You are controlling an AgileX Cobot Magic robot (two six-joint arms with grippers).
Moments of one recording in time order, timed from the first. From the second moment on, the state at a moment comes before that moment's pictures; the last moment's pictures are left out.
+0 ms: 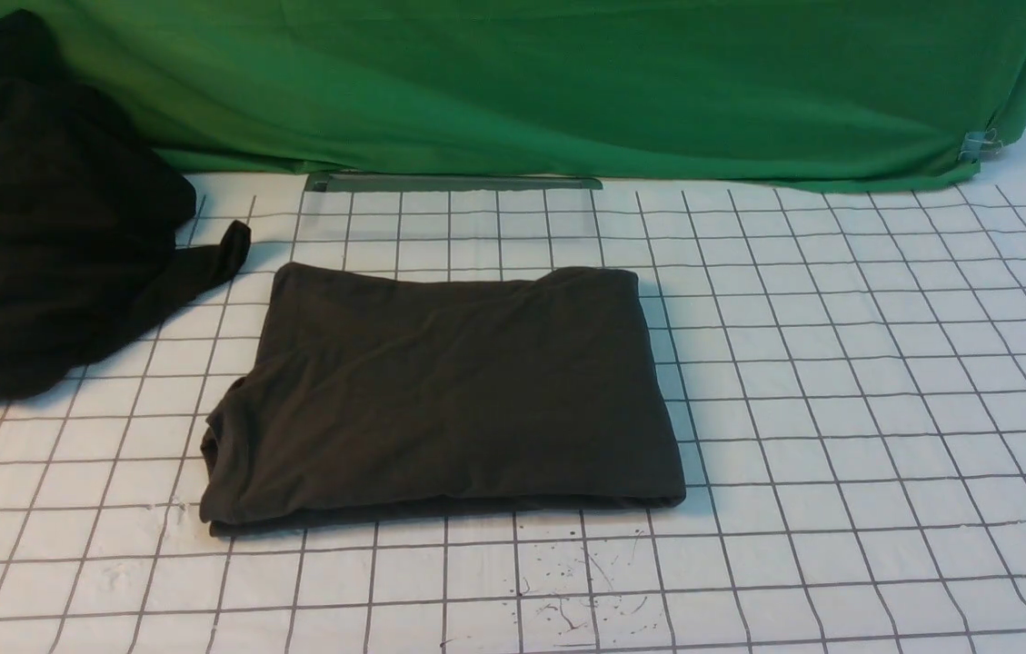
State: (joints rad) right arm 0.53 0.35 -0.61 0.07 -0.11 -0.21; left arm -0.07 0.24 -0.72 -0.25 0.79 -0.05
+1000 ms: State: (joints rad) right arm 0.53 0.12 -0.40 0.07 -0.32 -0.20; left arm -0.07 0.21 -0.56 -0.30 0.68 0.04
